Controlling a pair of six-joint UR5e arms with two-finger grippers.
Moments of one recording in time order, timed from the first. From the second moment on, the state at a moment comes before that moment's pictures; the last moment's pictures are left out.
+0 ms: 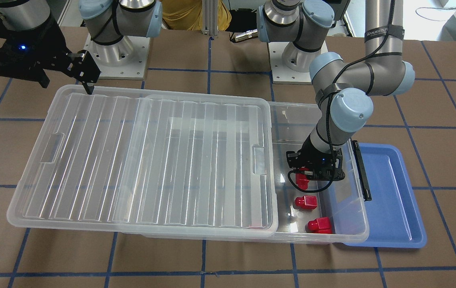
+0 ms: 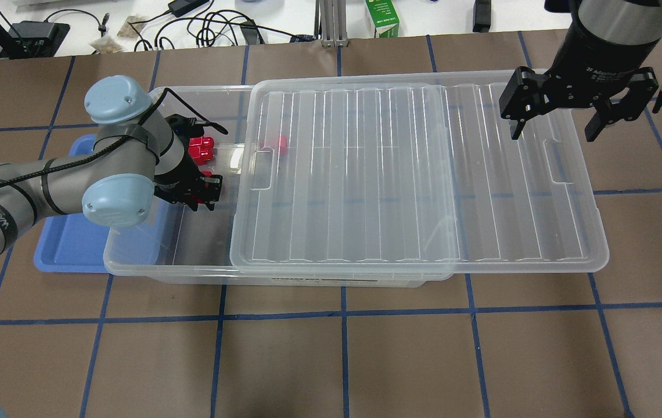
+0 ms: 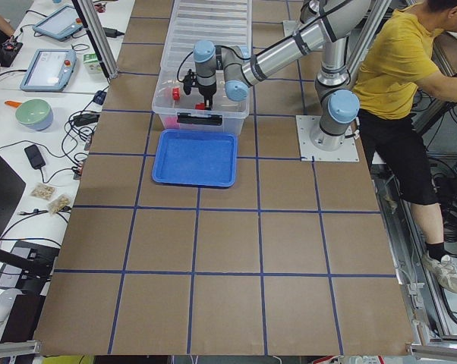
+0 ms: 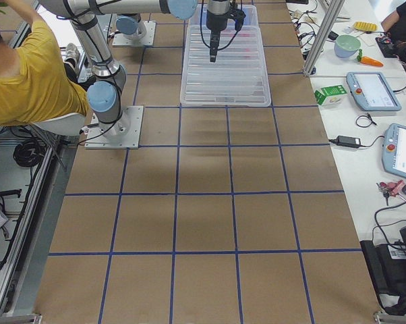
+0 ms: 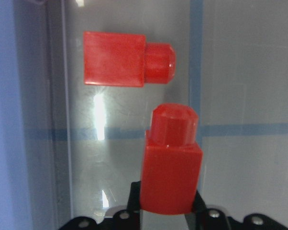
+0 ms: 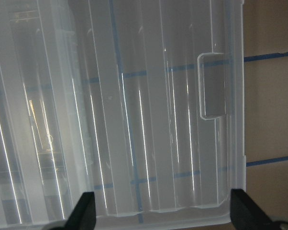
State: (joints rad) left arm -1.49 -1.82 -1.93 -1.00 1.54 0.09; right arm 1.51 -1.61 1.56 -1.48 -1.62 0.06
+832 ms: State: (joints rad) left arm -1.37 -1.69 -1.65 -1.39 1.56 0.23; right arm 1.51 -1.61 1.56 -1.48 -1.62 0.07
